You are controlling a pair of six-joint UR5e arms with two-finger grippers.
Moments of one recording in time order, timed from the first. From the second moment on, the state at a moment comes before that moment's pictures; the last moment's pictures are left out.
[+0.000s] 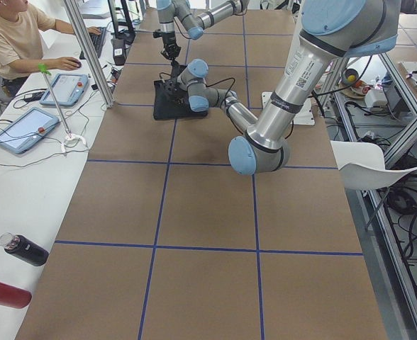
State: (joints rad) left arm -0.68 -2.23 -1.41 -2.32 -1.63 -1.98; right arm 0.96 -0.79 1.18 -1.29 2.37 1.62
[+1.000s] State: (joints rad) left arm -0.82 -2.23 -1.30 -2.45 -1.72 -1.71; right arm 1.03 -0.74 0.99 -1.12 2.27 1.29
